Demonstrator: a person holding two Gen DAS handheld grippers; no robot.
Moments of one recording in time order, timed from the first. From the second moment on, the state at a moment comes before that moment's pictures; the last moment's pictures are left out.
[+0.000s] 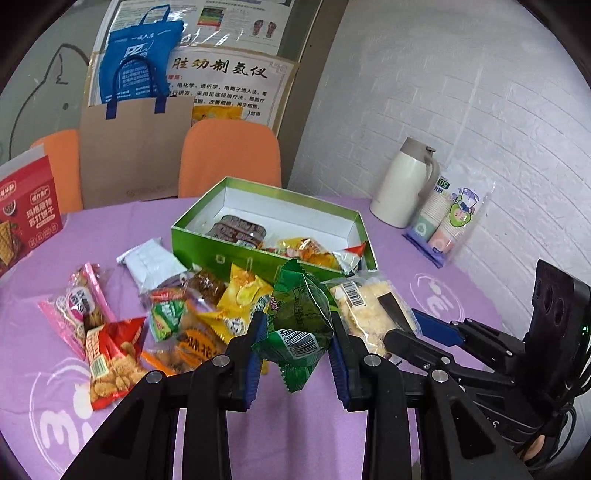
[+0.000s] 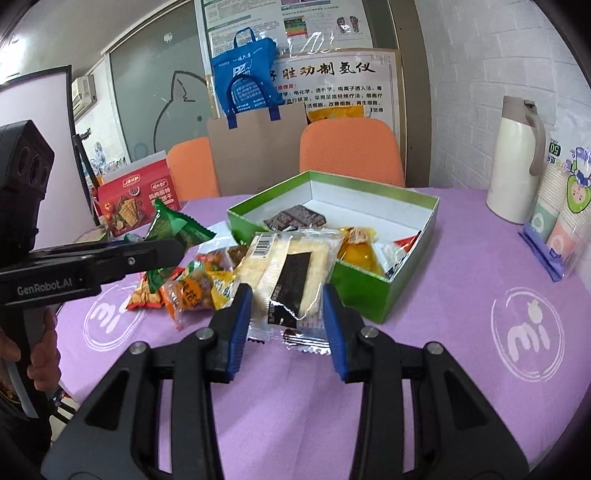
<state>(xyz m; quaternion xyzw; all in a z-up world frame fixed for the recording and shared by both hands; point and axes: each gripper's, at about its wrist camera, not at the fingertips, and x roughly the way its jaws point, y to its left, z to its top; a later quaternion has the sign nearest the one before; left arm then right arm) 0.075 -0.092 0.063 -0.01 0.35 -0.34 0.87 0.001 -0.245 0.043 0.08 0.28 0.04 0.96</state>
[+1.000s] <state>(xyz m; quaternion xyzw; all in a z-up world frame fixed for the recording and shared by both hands) 0.234 -0.214 0.021 0.00 0.43 -0.33 0.84 0.141 -0.335 -0.006 0.04 0.30 -0.05 0.95</state>
